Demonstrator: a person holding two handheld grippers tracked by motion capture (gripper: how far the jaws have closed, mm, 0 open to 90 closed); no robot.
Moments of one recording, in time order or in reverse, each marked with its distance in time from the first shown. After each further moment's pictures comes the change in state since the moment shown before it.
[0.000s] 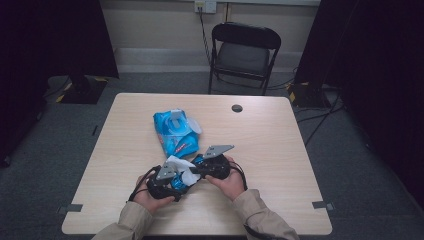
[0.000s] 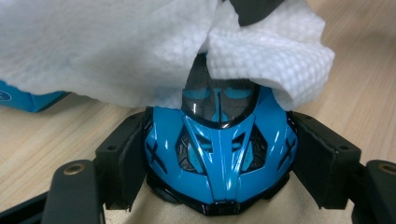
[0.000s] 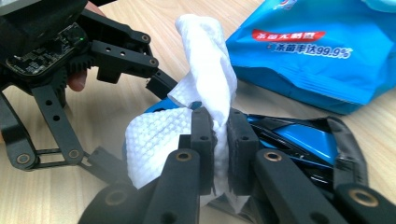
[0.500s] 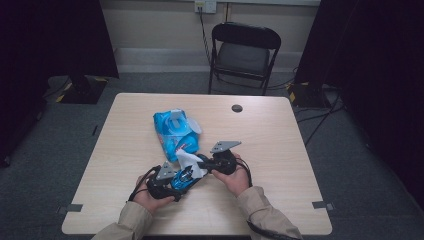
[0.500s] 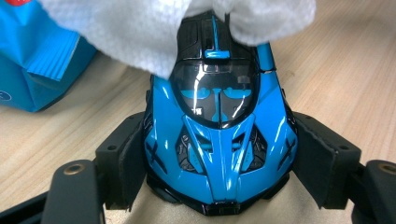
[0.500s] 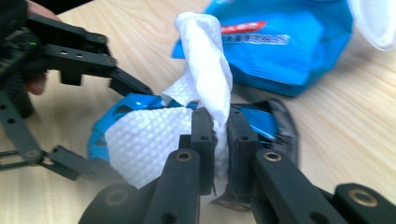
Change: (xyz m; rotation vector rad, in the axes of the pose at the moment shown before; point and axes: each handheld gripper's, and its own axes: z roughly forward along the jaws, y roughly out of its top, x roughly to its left) left arm 0.000 0.000 0.000 -0.004 0.003 -0.003; right arm -0.020 -0.004 -0.012 0.004 -0.073 0.068
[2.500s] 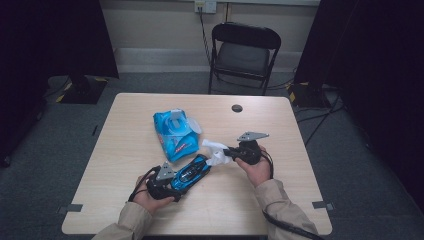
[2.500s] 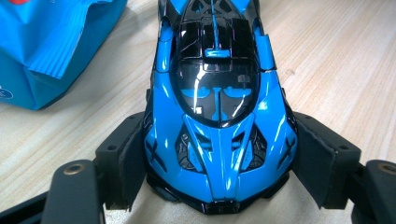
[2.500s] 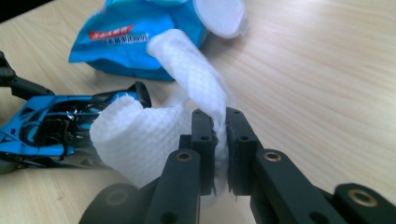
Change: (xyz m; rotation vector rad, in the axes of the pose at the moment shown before) left arm -0.001 -0.001 -0.001 0.005 0.003 -0.001; right arm -0.054 -0.011 -0.053 -0.039 -0.192 0.102
